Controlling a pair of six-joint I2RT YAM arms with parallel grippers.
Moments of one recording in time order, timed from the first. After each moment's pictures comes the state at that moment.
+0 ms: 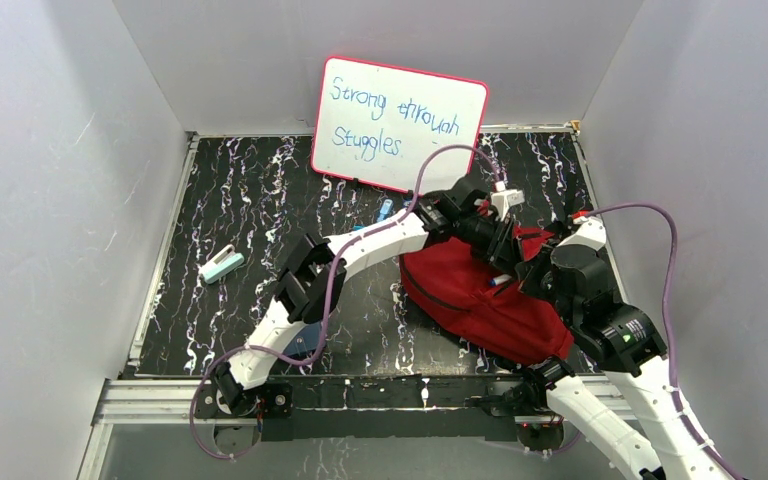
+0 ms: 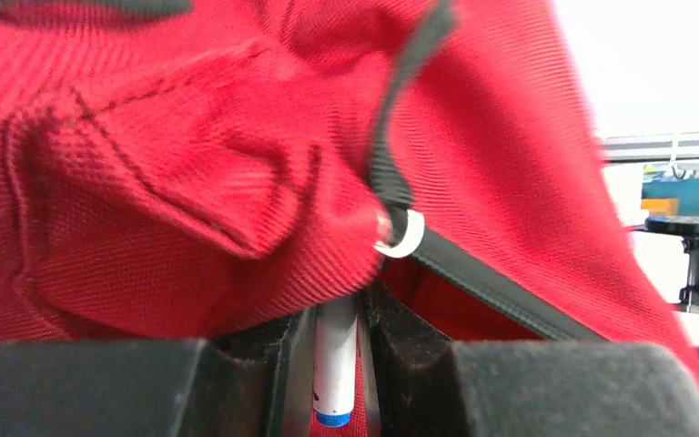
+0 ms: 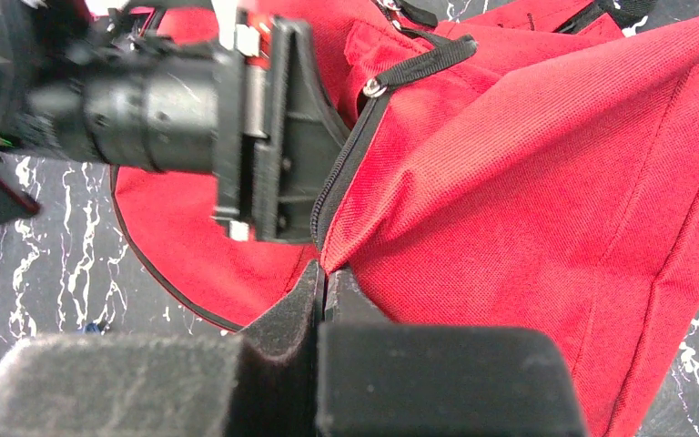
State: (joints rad) left arm -0.97 2.34 2.09 -0.37 0.74 -0.56; right arm 0.53 0.55 0.90 -0.91 0.34 0.63
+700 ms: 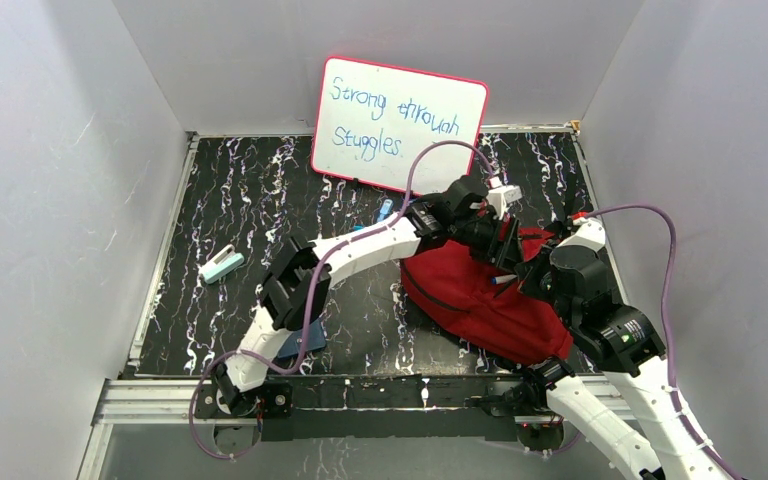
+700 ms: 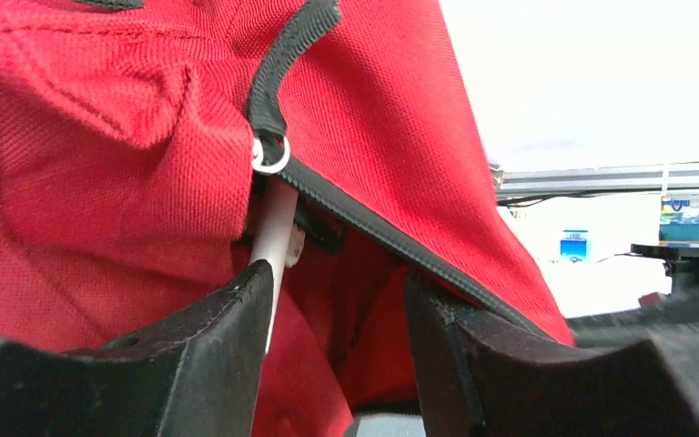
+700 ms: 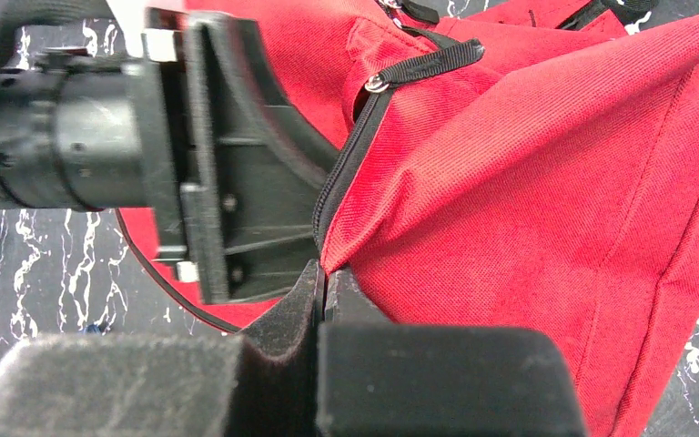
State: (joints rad) left arm -1.01 2.23 1.92 -0.24 0.61 -0.66; right arm 0.53 0.55 0.89 -0.90 0.34 0.64
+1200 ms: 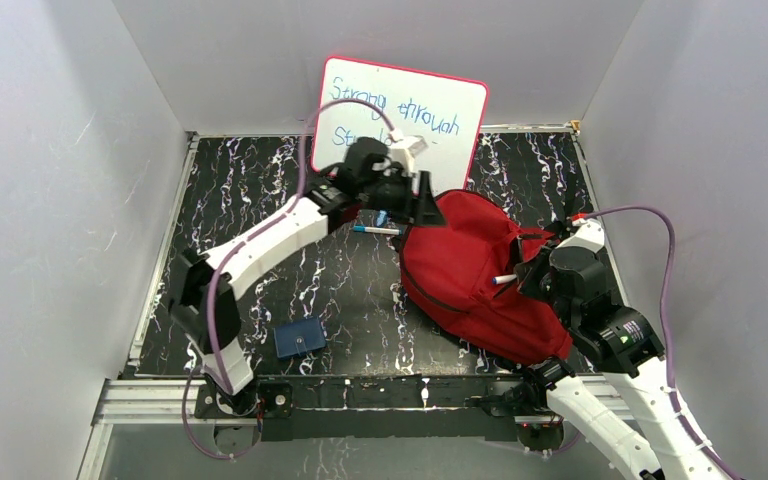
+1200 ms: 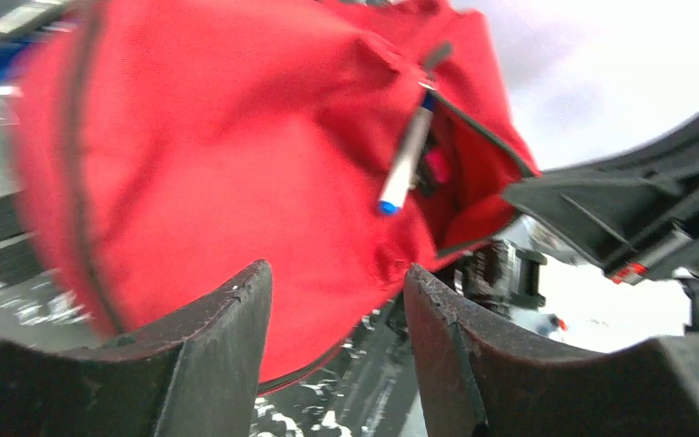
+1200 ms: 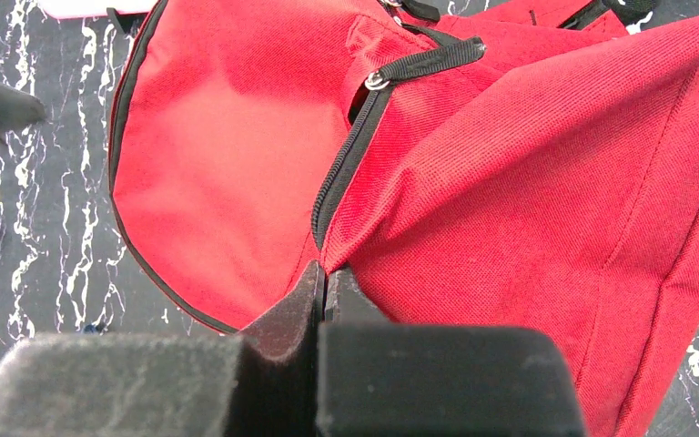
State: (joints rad) left arm -0.76 1.75 1.54 -0.31 0.54 -0.52; right arm 0.53 0.54 0.87 -0.90 0.34 0.64
